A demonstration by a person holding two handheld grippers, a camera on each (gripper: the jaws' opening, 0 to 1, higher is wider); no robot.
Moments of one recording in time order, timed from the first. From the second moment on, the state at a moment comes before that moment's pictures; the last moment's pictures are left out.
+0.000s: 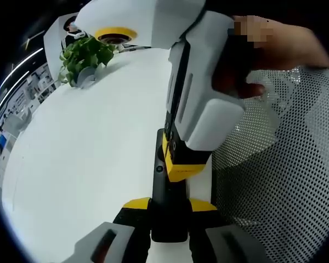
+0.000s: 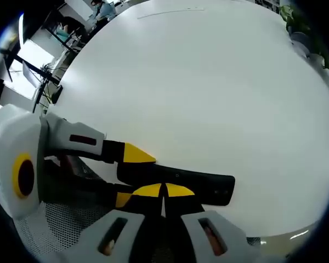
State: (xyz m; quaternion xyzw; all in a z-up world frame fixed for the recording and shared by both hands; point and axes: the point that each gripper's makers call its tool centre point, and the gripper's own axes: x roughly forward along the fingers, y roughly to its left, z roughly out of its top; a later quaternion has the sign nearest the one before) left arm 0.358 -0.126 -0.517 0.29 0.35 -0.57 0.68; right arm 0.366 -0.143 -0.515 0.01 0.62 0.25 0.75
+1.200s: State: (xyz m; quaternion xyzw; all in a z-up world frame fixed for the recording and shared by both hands) left arm 0.359 -0.126 -0.517 0.28 0.35 -0.57 0.68; right arm 0.364 -0.138 -0.513 0.03 0.66 0.23 0.72
